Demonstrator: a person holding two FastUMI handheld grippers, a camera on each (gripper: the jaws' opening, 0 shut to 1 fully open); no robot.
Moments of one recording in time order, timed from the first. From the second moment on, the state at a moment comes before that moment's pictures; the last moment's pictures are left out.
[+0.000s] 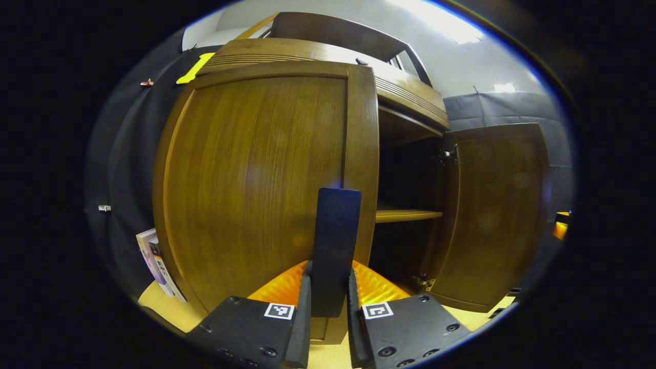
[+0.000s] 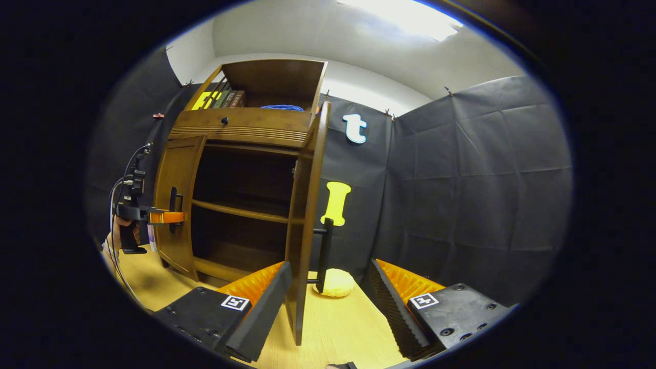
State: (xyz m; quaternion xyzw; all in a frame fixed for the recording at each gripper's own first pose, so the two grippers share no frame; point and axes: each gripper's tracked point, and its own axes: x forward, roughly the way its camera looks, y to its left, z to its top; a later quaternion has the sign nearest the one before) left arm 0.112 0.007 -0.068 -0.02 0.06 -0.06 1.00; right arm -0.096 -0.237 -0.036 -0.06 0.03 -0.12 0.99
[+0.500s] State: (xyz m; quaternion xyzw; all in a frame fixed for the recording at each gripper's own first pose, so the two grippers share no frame) left arm 0.045 0.029 -0.060 -0.03 0.05 -0.08 1.00; right arm -0.095 -0.216 -0.036 -0.07 0.03 -0.09 0.99
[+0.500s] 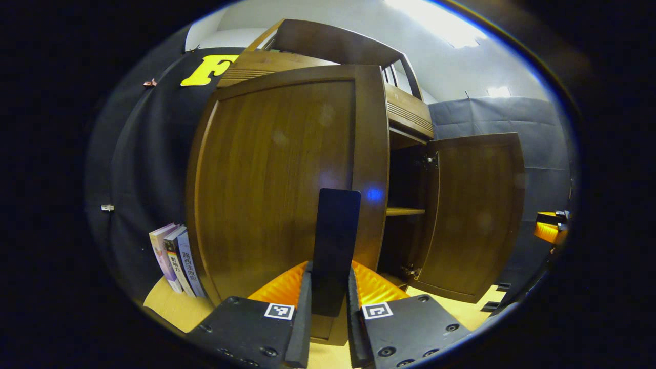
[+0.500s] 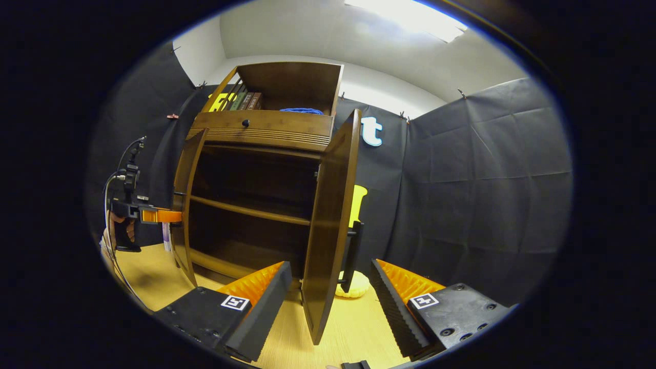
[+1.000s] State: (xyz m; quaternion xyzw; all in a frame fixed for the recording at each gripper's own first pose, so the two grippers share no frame) left arm -0.008 0.065 -0.053 -0.04 0.05 -0.04 1.00; right arm -0.084 -0.174 -0.046 -0.06 0.04 -0.04 1.00
